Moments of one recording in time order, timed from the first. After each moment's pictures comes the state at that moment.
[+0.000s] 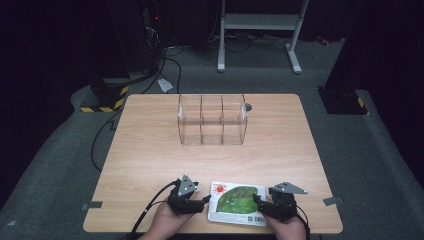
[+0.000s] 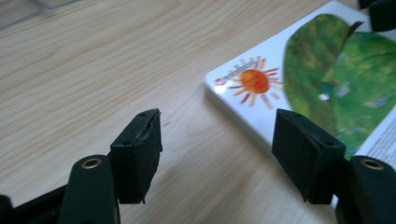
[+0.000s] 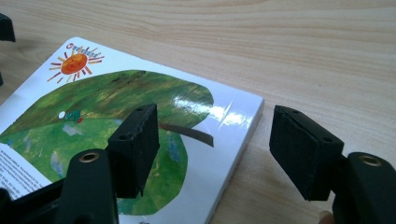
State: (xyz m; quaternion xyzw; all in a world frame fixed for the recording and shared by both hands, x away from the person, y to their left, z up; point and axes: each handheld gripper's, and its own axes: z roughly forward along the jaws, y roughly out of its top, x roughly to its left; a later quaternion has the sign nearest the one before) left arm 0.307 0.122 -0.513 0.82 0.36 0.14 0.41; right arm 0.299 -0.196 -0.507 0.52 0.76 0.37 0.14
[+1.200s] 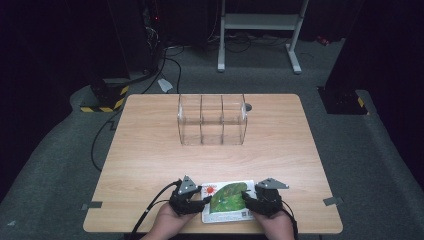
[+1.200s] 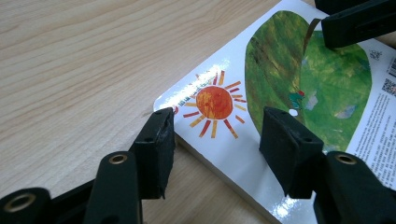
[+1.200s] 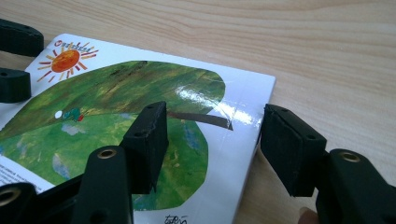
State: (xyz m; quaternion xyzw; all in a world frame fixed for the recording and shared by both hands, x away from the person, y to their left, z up) left arm 0.310 0.127 -0.521 0.82 0.38 0.11 0.41; right arm 0.312 -0.157 -0.510 0.49 0.78 0.35 0.14
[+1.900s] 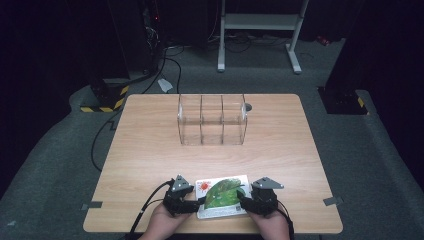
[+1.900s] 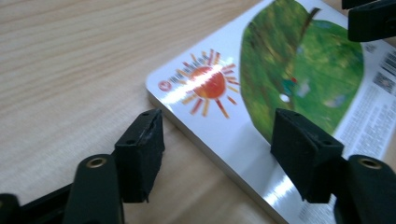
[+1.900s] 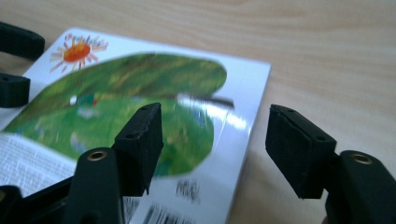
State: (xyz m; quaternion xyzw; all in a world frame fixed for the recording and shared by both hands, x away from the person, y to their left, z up) left arm 0.305 0.141 -0.519 0.81 0.42 0.09 0.39; right arm 0.308 -0.147 -0.506 0.48 0.79 0.36 0.15
